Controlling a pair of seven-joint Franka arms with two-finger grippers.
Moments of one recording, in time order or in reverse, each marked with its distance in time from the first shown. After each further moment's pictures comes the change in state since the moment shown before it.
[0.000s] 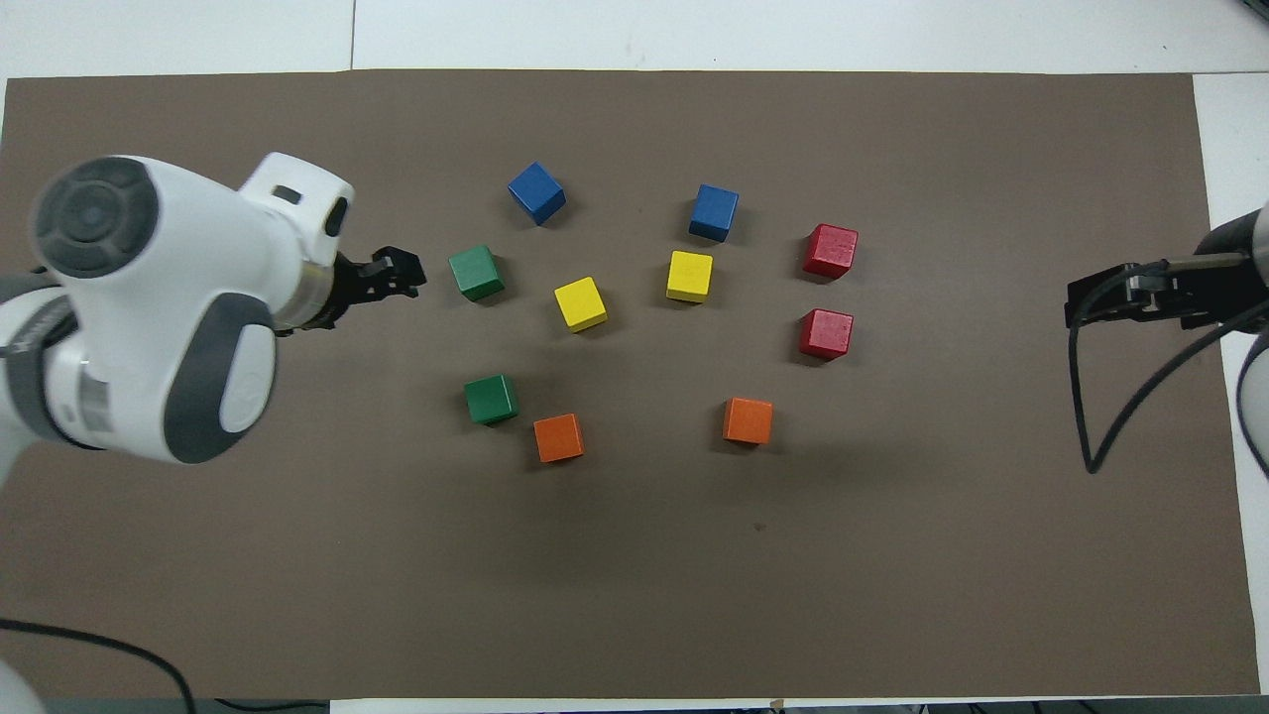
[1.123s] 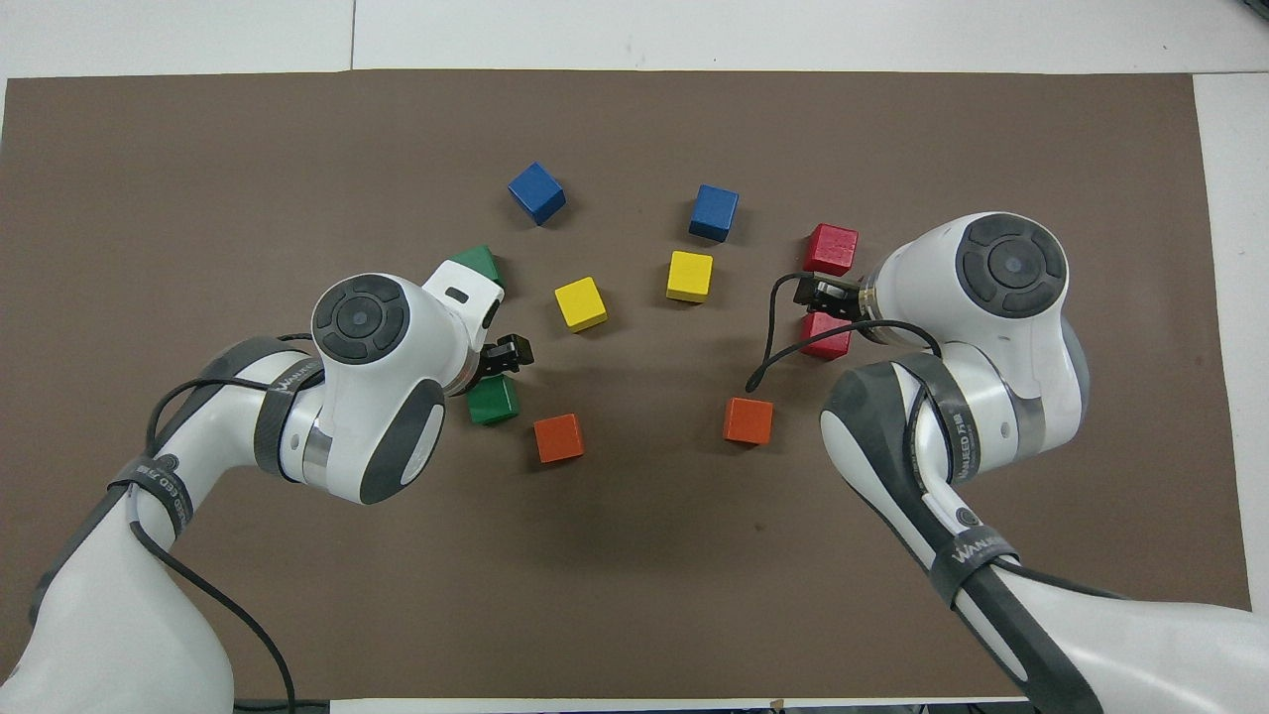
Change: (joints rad) left arm -0.138 0.087 0.008 -0.195 0.000 0.208 -0.062; right arm 0.211 0.214 0.006 -0.338 0.000 0.673 0.502
